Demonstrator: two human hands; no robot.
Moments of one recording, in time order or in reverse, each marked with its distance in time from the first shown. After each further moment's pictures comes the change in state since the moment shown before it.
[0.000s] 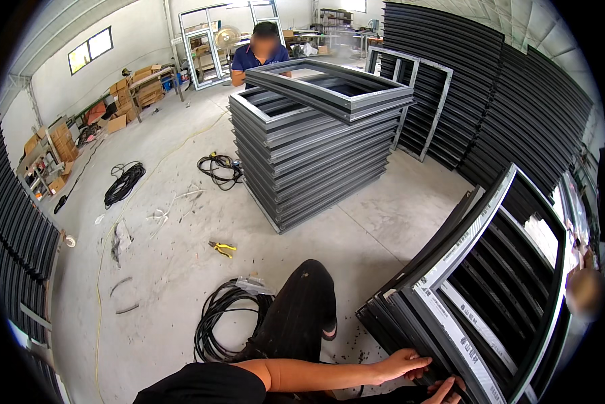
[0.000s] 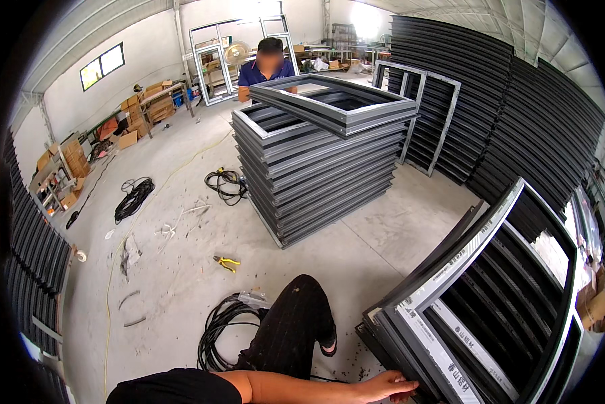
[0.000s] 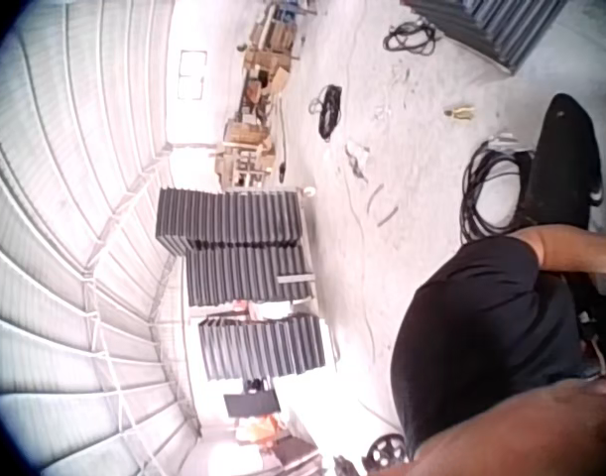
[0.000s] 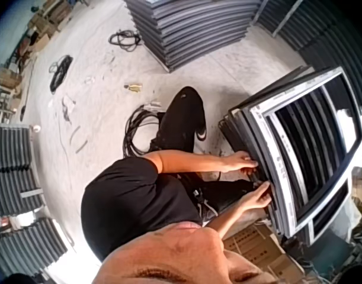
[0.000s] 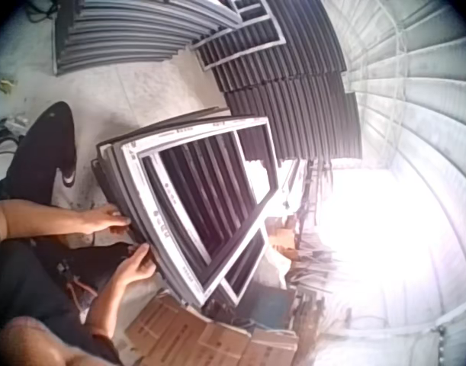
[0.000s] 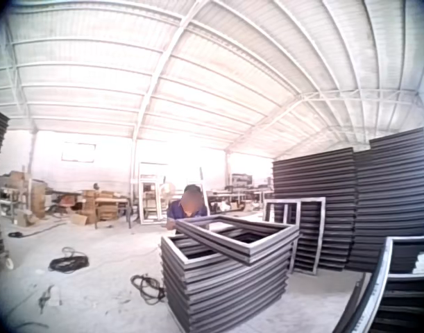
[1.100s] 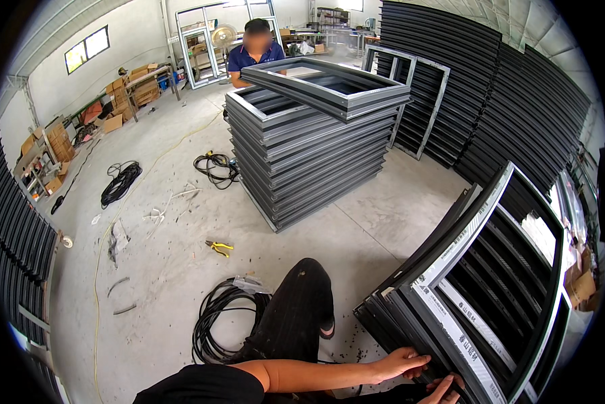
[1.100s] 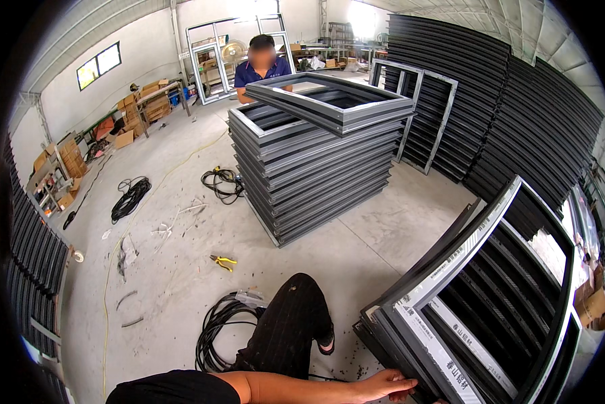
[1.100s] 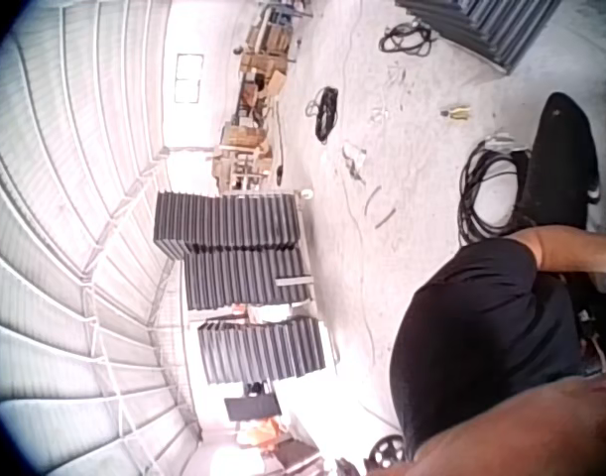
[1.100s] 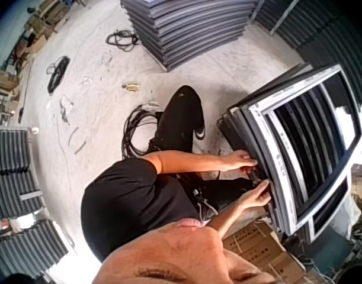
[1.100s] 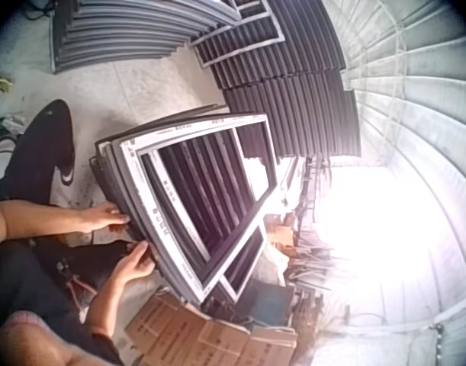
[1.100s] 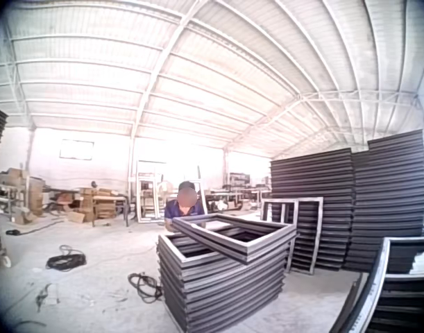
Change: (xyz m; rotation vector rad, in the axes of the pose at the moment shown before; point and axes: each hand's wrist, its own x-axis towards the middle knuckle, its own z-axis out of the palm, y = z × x) left_hand -0.003 0.002 0.000 -0.041 -0.030 0.015; right_hand 0.000 0.004 0.002 -0.010 0.012 -0.010
